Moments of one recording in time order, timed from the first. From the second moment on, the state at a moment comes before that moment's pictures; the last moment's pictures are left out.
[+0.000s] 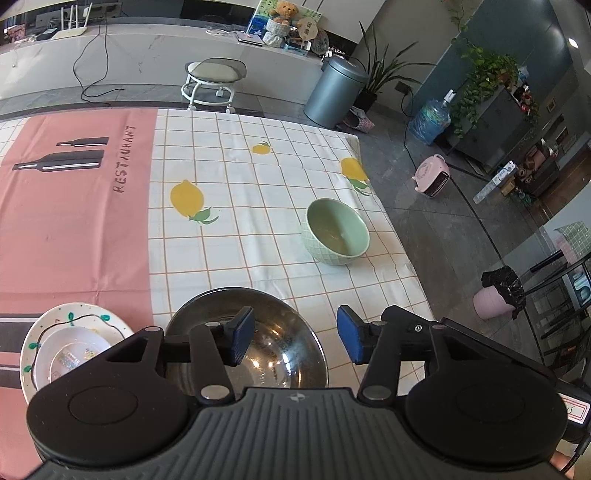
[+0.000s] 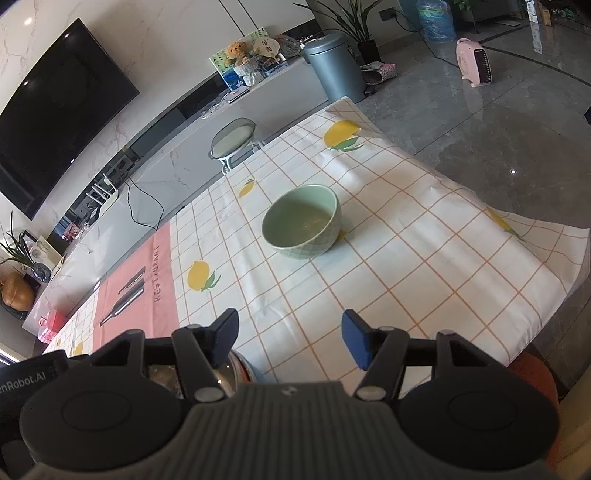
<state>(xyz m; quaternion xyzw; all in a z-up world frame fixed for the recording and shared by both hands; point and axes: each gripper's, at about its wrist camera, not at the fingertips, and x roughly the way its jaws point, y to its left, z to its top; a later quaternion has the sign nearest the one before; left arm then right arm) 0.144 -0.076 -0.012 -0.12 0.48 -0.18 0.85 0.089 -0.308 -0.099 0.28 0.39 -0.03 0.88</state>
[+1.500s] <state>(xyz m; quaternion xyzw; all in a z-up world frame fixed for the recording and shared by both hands) 0.300 -0.179 -0.090 -0.05 0.56 -0.13 0.82 0.235 -0.368 -0.184 0.33 0.43 -0.05 0.84</state>
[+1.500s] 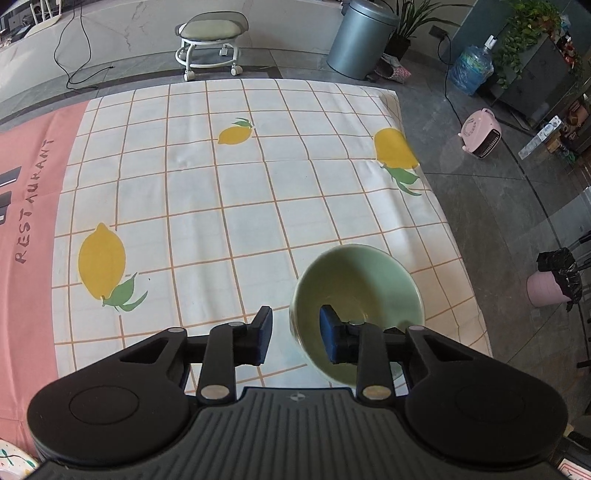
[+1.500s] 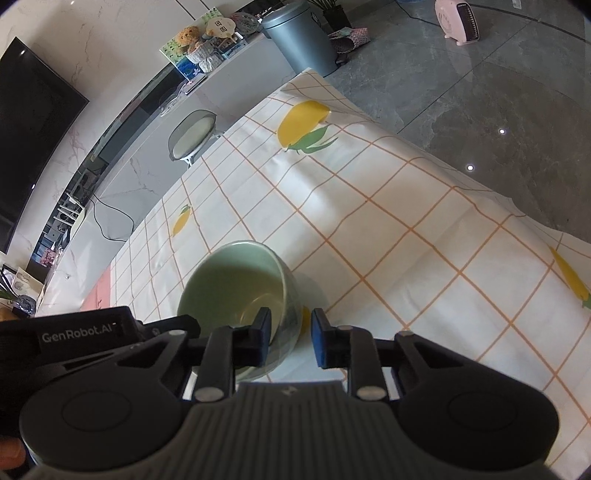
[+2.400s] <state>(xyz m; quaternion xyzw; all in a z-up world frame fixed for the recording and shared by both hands) 0.246 -0.143 -0.017 -0.04 0.51 -0.14 0.84 0.195 -0.341 -0.127 0.33 0.40 -0.01 0.85</state>
